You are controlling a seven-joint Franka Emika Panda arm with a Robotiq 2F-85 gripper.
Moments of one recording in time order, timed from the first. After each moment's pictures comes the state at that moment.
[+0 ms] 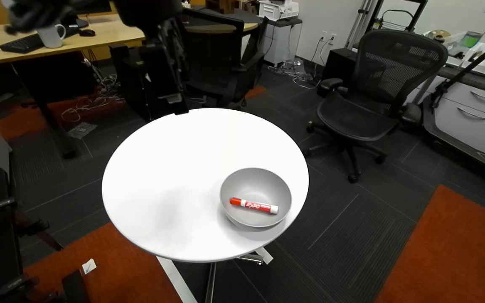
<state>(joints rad) -0.19 -0.10 -0.08 -2.27 -0.04 2.40 0.34</state>
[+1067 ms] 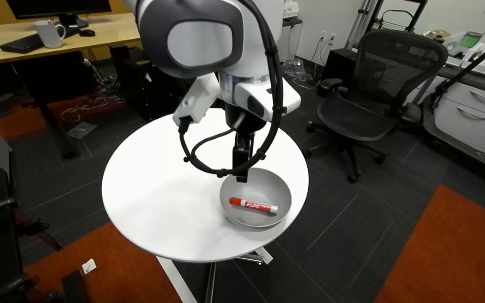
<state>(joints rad) -0.18 0.49 -0.17 -1.85 0.09 2.41 0.48</state>
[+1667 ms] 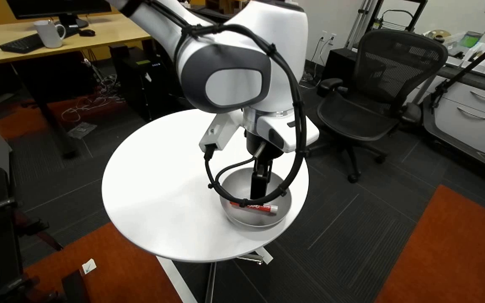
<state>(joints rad) -0.17 0.68 -0.22 -1.69 0.09 2.41 0.54</state>
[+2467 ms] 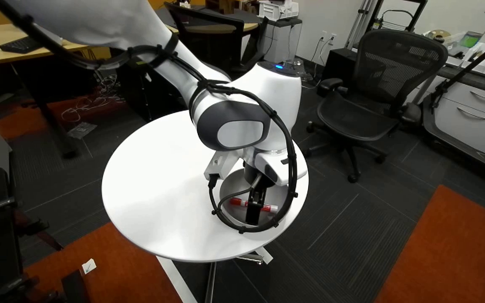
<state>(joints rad) -0.17 0.86 -0.23 -1.59 0.10 2.41 0.56</state>
